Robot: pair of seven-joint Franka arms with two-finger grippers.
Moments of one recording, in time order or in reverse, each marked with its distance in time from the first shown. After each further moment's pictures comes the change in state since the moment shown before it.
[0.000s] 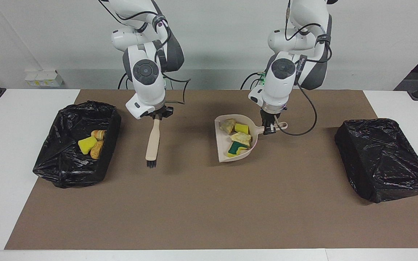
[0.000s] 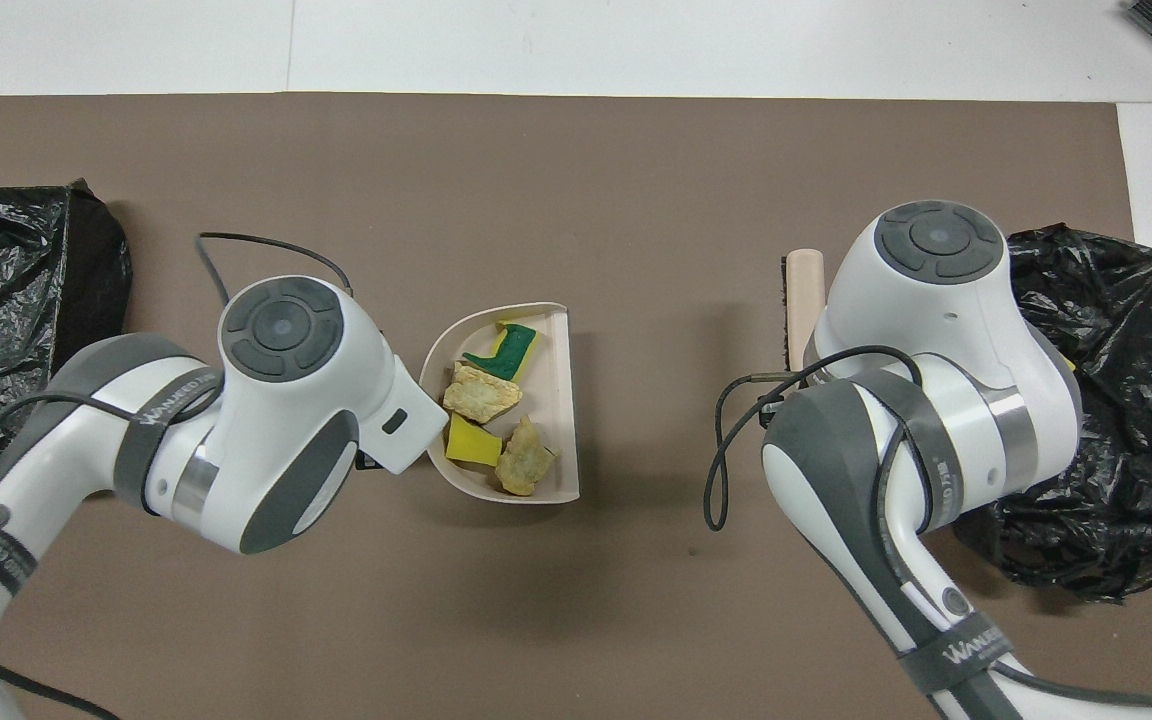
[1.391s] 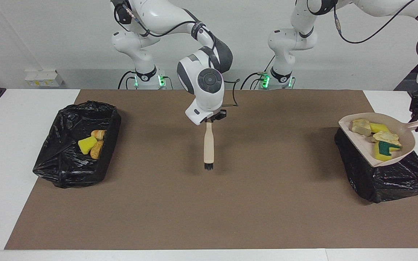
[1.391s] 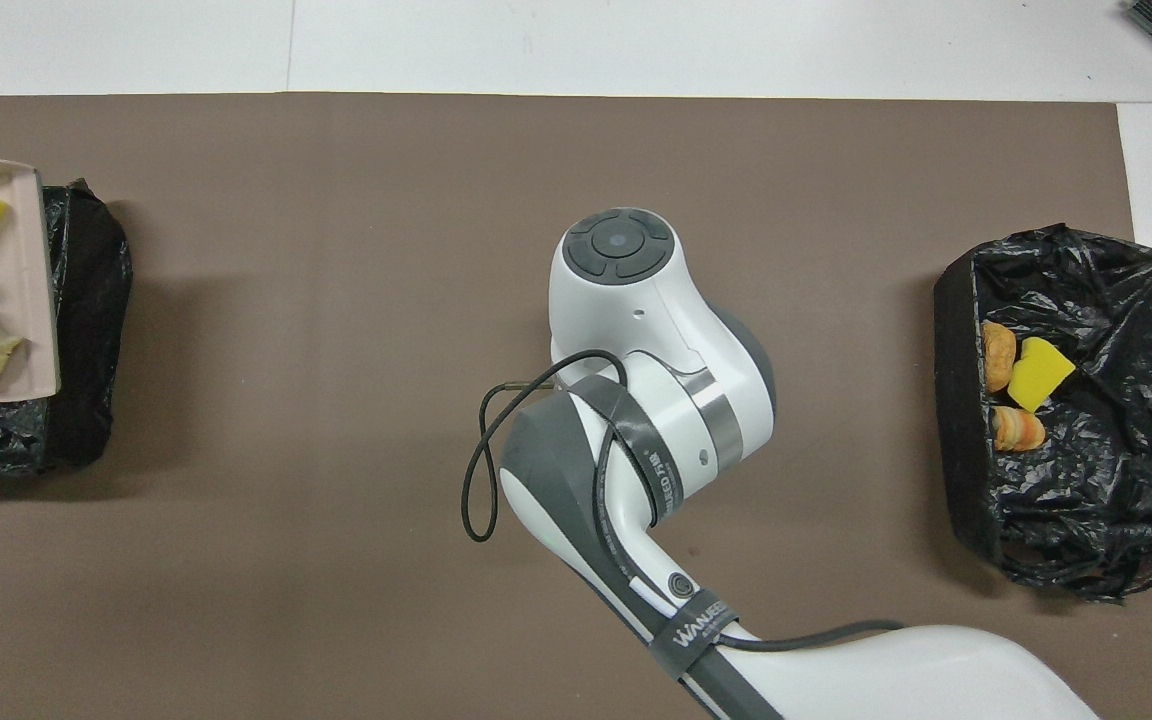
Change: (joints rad) left arm 0.038 0.216 0.862 0.559 -0.111 -0.151 0.873; right arm 0.248 0.292 0.039 0.339 0.180 -0.043 0.225
